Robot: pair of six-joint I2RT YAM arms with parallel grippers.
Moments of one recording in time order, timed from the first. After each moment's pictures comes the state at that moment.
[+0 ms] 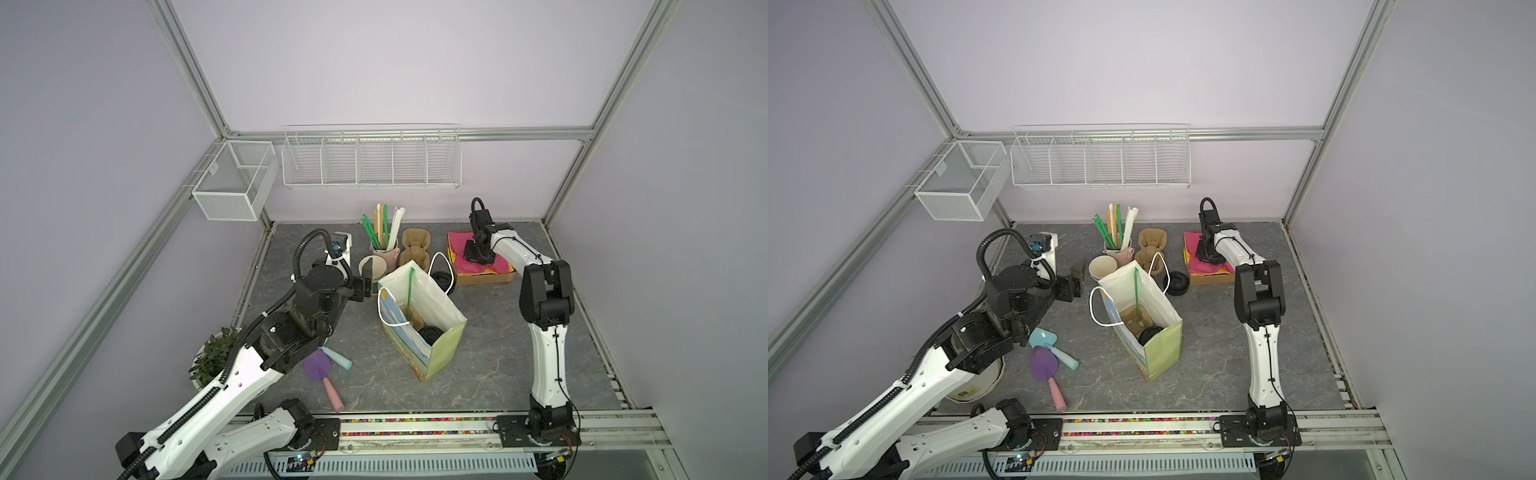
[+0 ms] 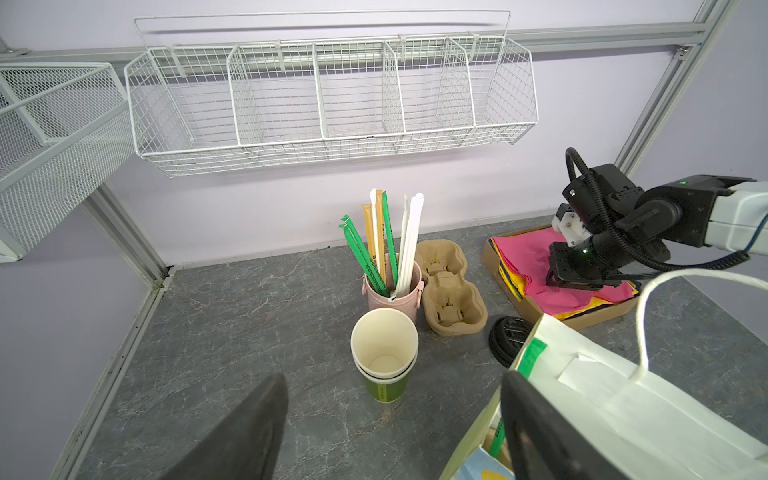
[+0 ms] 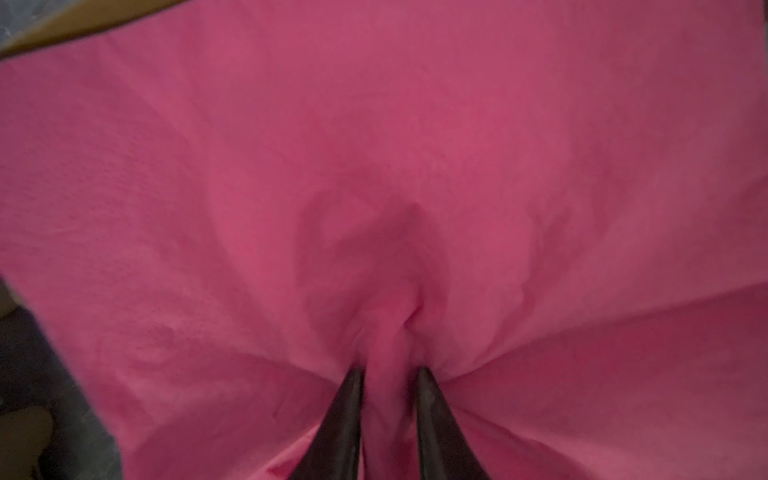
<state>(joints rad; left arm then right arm) -0.83 0.95 1.12 -0.44 -0.52 -0.16 0.21 2.28 1.91 -0.82 0.12 0.46</state>
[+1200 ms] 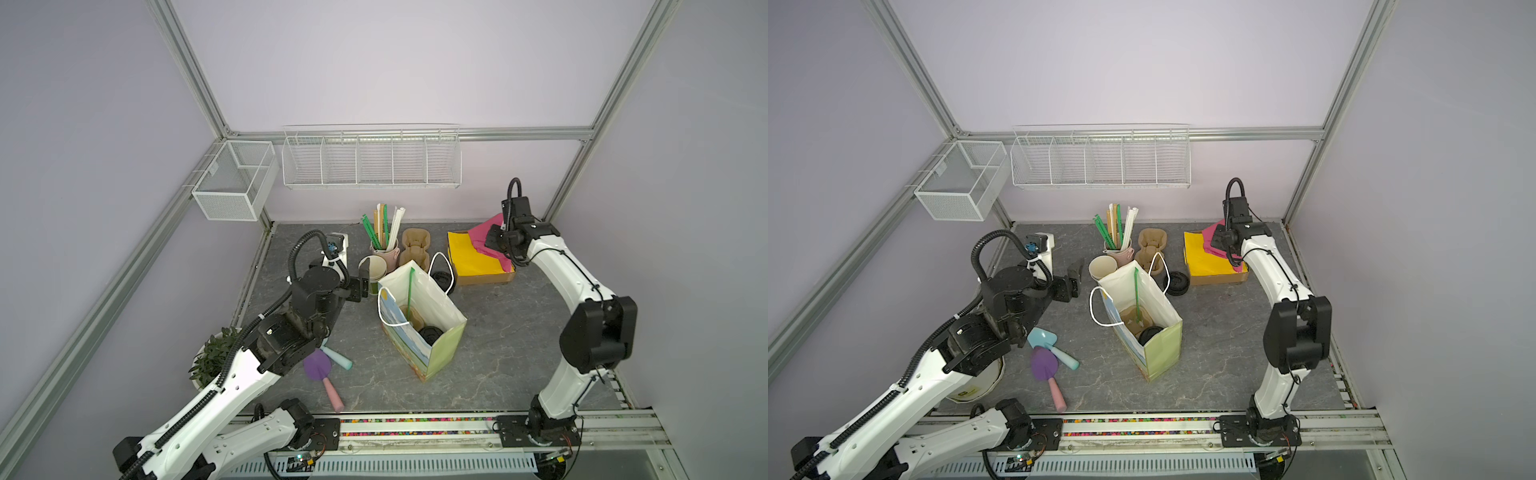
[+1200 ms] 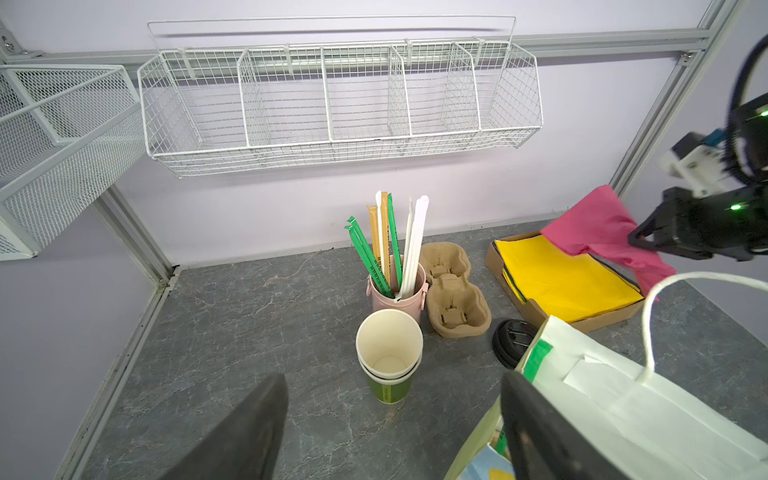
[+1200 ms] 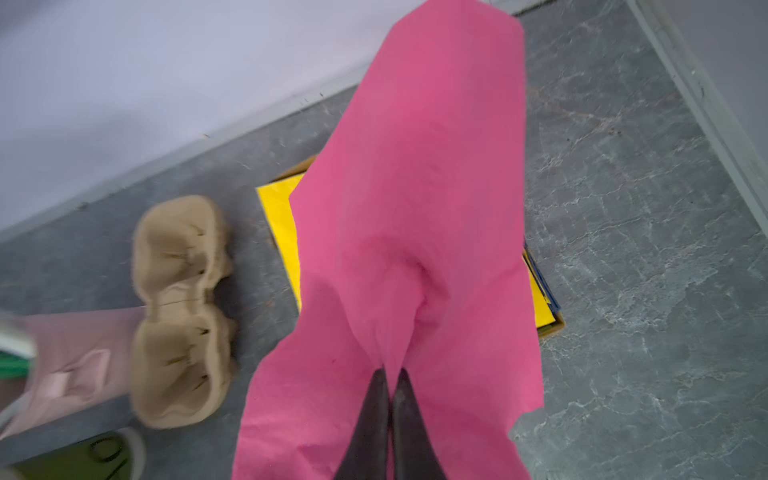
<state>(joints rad) -0.82 0.93 1.11 -0.44 -0.52 -0.15 0.17 1.67 1.57 -0.70 0.09 0.48</state>
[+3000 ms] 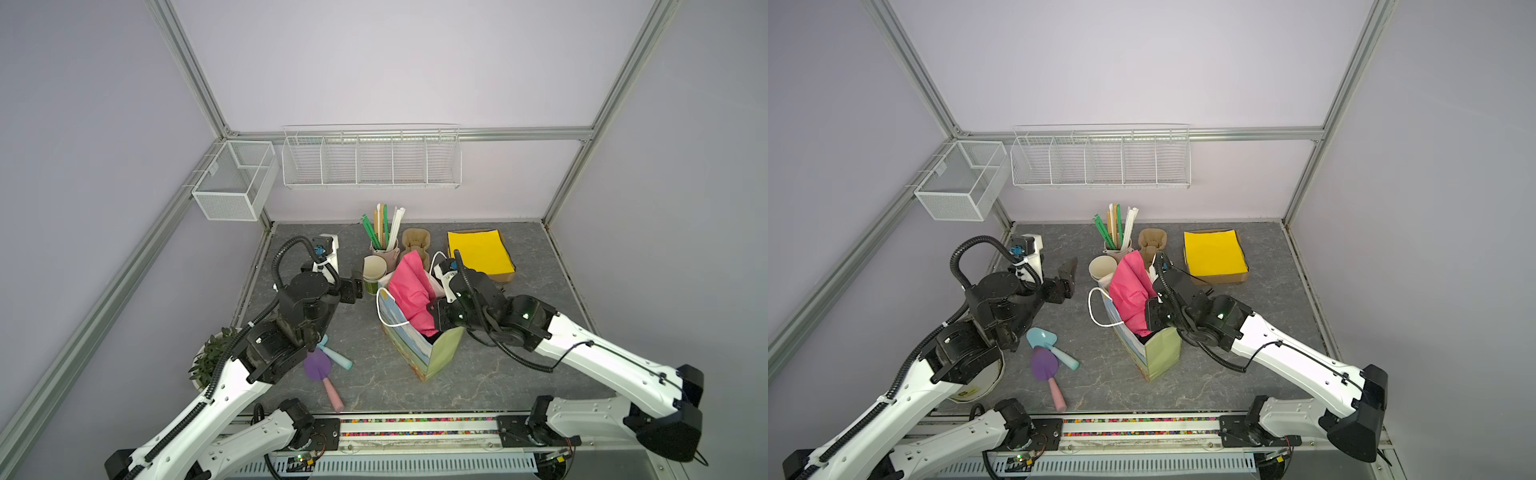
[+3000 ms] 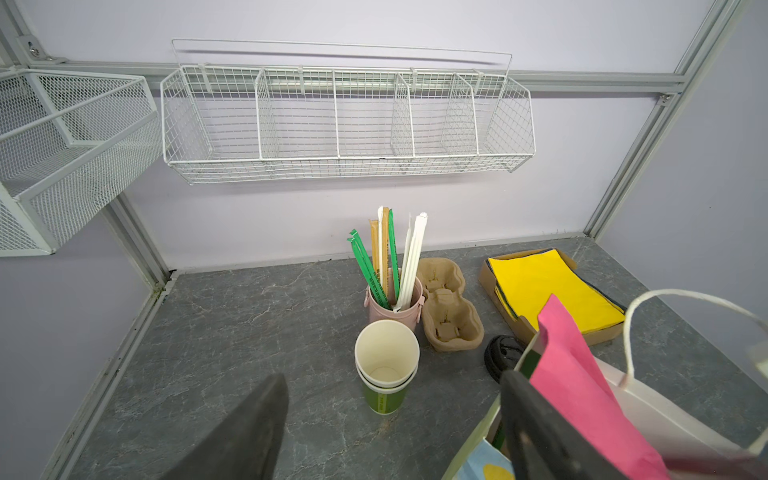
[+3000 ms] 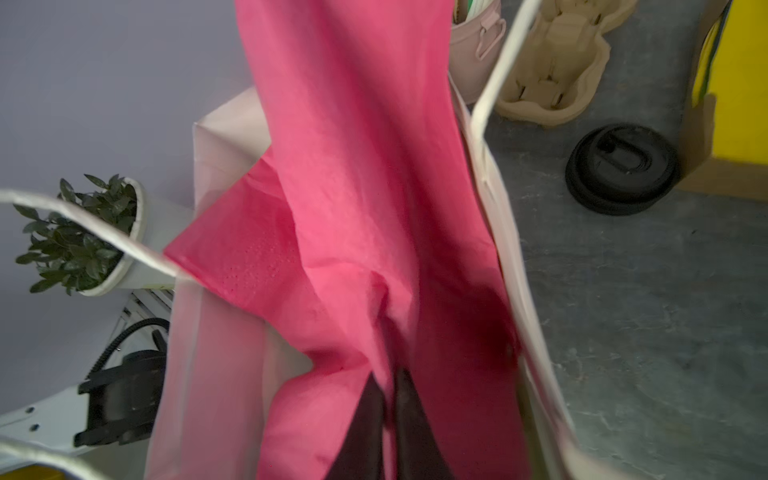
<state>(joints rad) -0.81 0.87 1.09 -0.43 -0.52 -0.17 0.97 1.21 1.23 -0.73 0.11 0.62</state>
